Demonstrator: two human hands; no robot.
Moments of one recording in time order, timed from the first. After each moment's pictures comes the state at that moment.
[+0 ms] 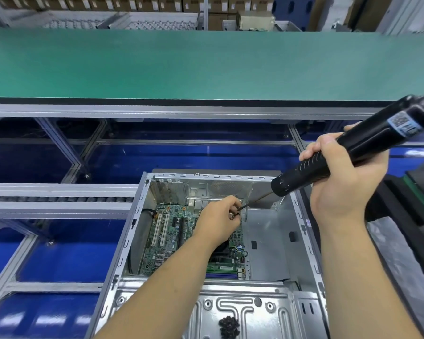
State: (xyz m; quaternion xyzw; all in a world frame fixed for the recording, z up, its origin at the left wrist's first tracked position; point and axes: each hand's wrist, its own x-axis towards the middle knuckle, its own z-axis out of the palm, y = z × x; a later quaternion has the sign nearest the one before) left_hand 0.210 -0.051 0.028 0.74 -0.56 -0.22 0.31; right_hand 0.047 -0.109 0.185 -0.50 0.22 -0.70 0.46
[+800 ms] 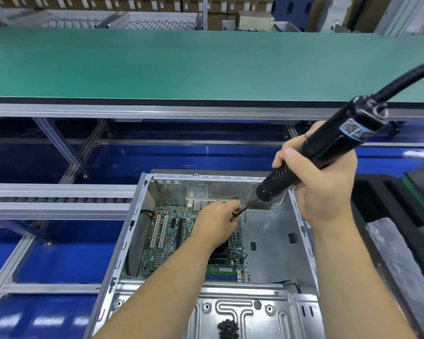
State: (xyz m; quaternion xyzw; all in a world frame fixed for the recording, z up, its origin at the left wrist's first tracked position) left_hand 0.212 -0.053 0.027 0.73 -0.63 -0.12 0.23; right_hand 0.060 -0.100 0.192 -0.63 0.19 -0.59 0.47
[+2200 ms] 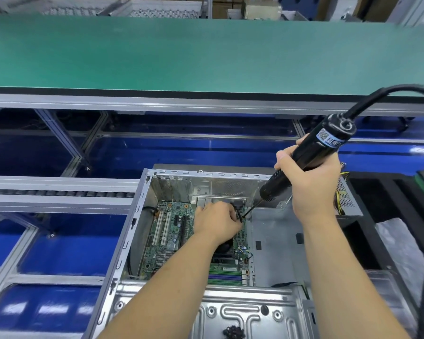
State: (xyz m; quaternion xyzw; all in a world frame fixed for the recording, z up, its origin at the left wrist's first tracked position) left_hand 0.218 -0.057 0.018 0.82 -0.51 -0.22 0.15; right_hand 0.075 -0.125 0.142 -0.61 0.34 -0.59 0.41
